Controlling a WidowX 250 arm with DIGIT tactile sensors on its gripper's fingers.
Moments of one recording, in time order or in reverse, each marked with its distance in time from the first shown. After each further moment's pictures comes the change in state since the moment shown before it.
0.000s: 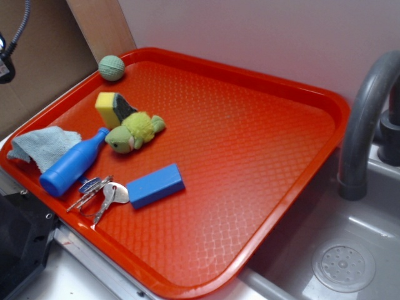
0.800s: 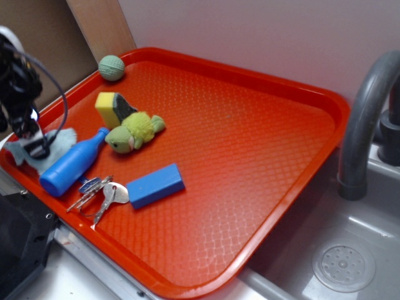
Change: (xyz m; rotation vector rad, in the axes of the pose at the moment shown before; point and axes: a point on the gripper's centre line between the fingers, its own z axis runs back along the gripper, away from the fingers) arm -0.039 0.031 -0.133 0.114 0.124 -0.096
